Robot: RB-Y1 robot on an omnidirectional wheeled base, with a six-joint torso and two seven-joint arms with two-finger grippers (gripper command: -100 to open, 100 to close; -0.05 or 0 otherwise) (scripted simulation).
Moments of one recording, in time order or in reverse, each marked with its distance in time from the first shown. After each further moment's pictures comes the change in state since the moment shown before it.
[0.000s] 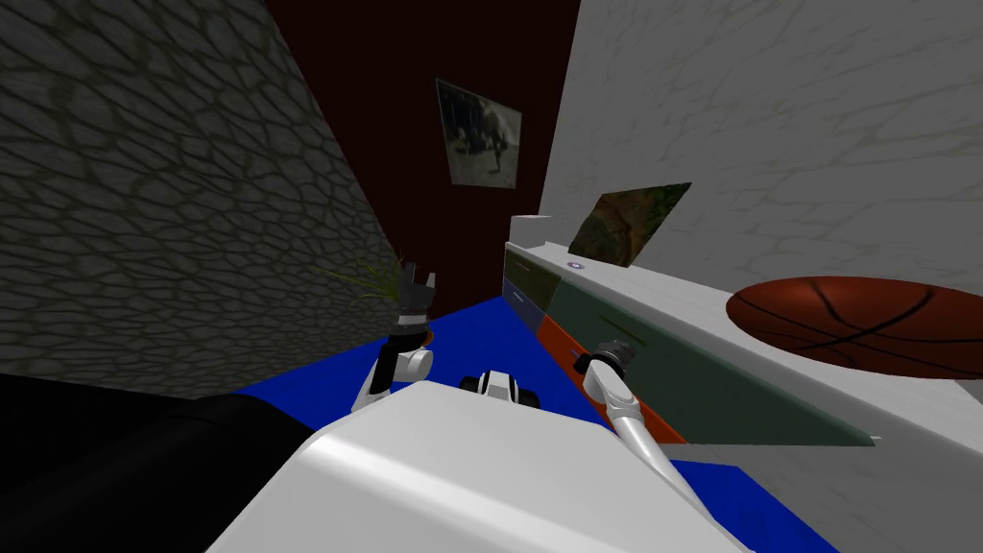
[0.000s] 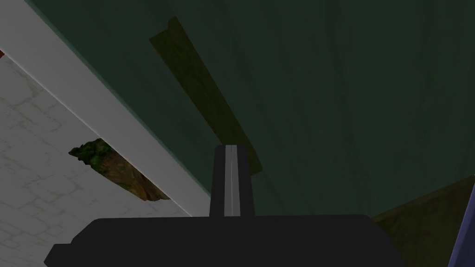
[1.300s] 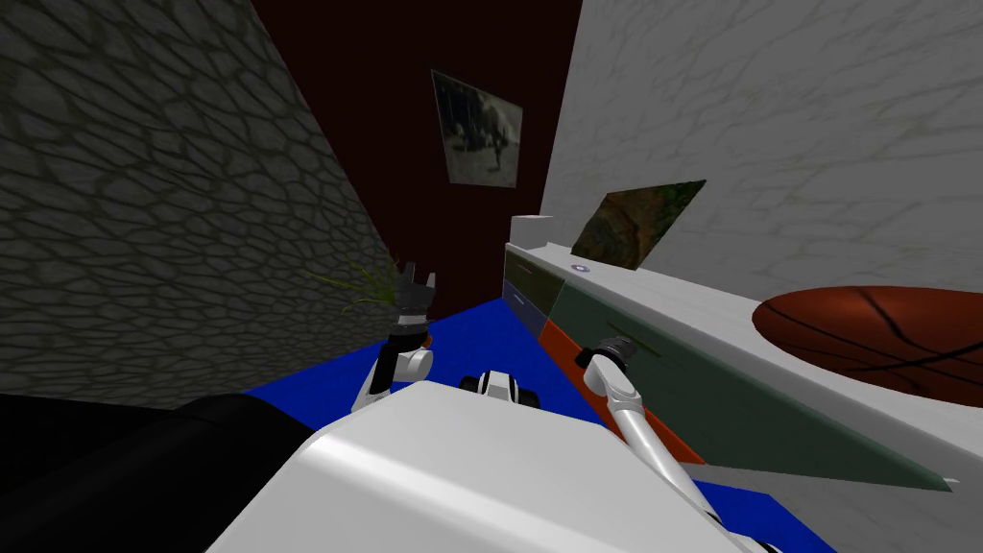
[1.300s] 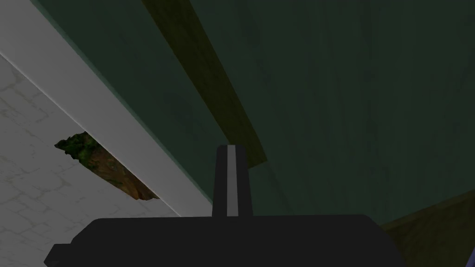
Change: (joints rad) left arm 0.000 0.000 0.000 0.000 0.000 0.000 0.000; right arm -0.034 -0.013 -0.020 -0.005 -0.042 0.003 0.082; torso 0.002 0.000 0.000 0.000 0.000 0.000
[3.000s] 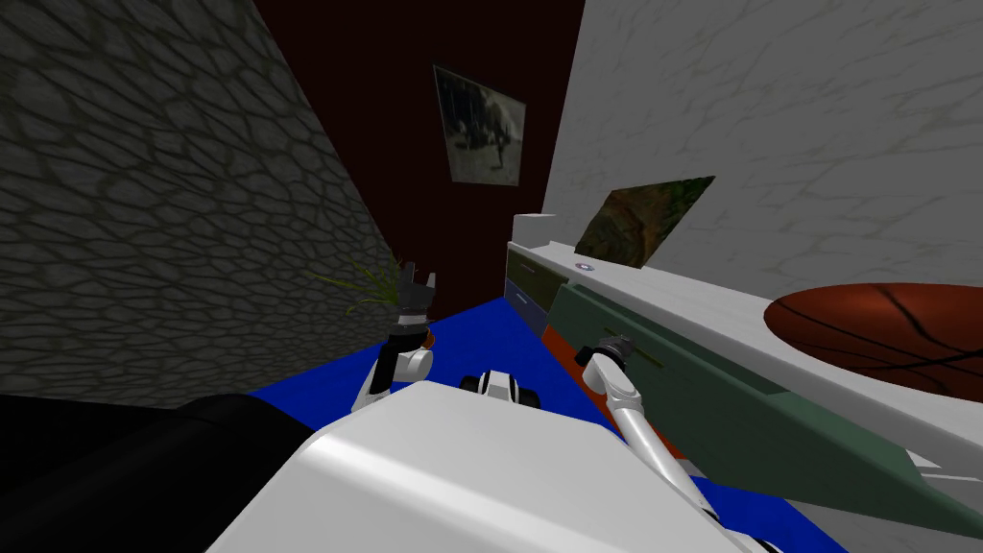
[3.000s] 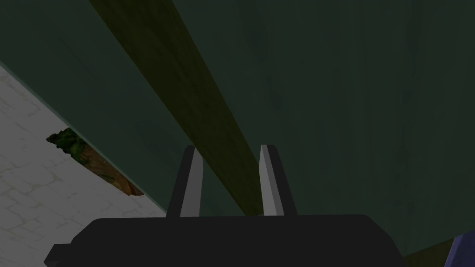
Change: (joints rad) left arm 0.000 0.000 0.000 0.000 0.000 0.000 0.000; right arm -0.005 0.003 -0.003 -0.012 -0.020 0.002 0.039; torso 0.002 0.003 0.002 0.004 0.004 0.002
